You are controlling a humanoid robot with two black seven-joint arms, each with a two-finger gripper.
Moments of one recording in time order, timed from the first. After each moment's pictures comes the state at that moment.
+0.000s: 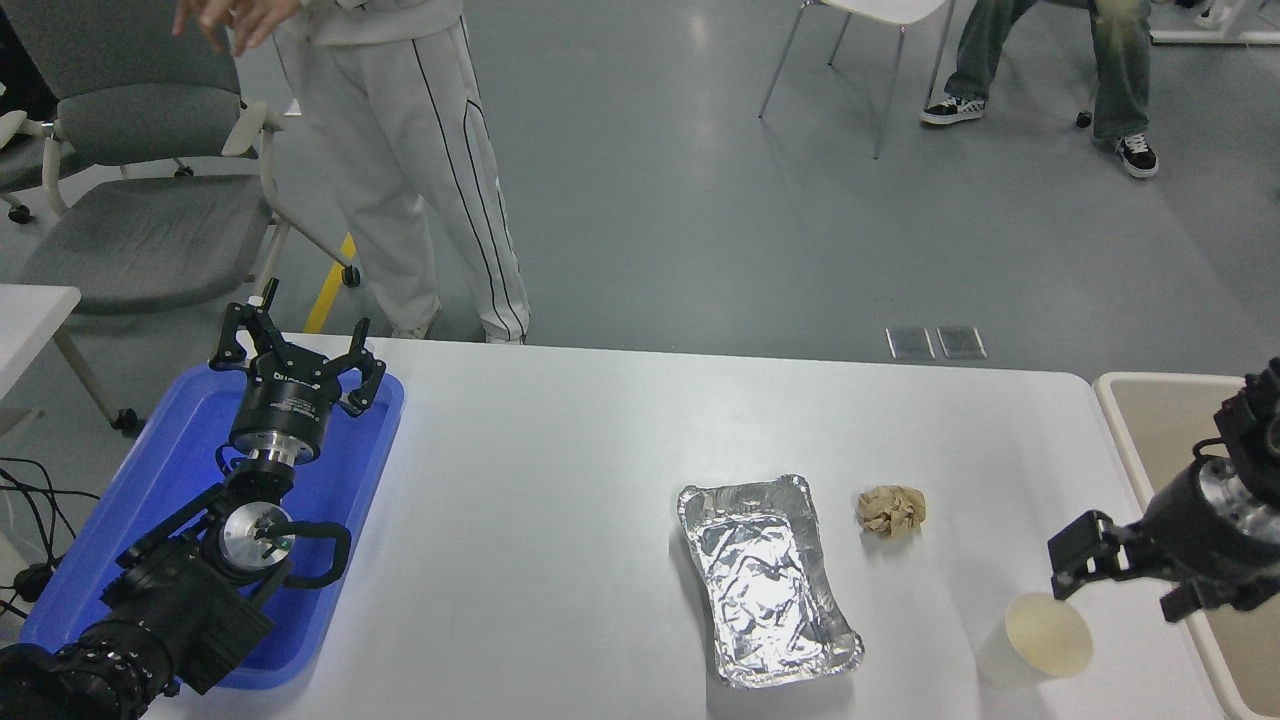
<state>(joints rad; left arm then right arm) -0.62 0.18 -0.87 -0.41 -0.09 -0.57 -0.51 1.67 -0.68 -1.24 1.42 -0.46 0.47 0.01</state>
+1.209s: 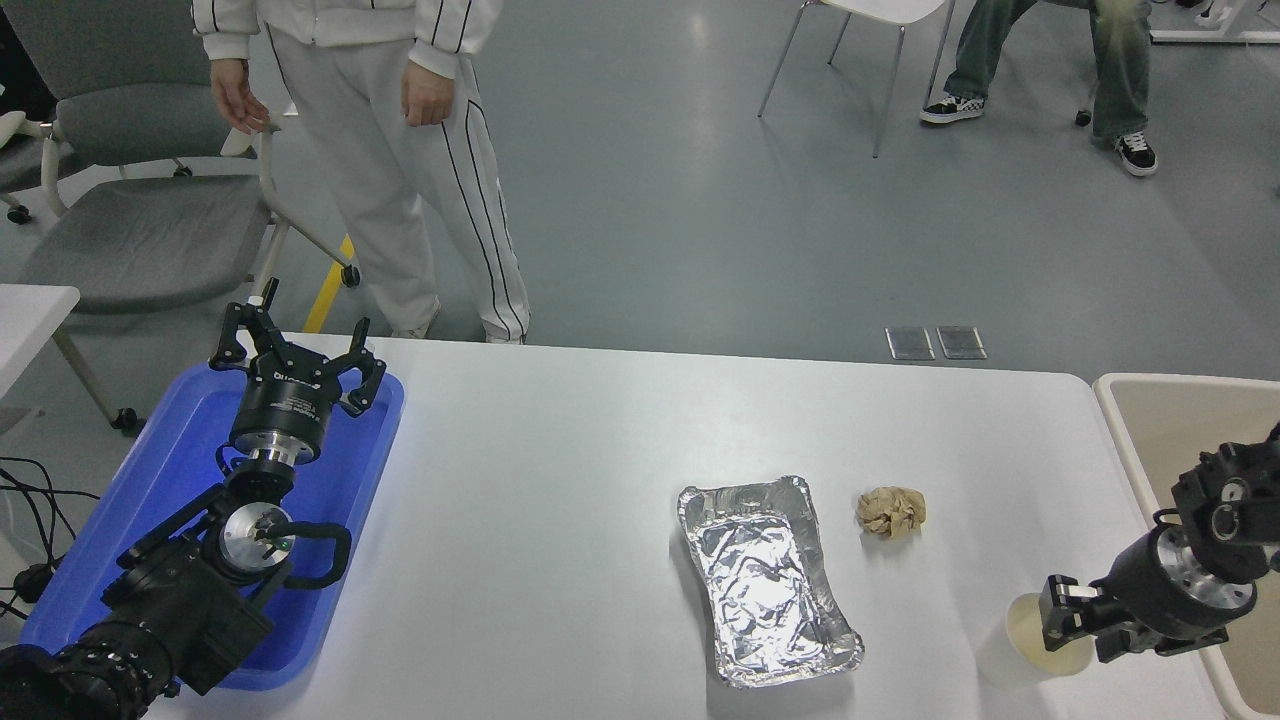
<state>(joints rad) -0.62 0.18 -0.87 -0.41 -0.09 -0.57 -0.51 1.45 -0.67 -1.11 1.30 -0.48 0.41 0.01</state>
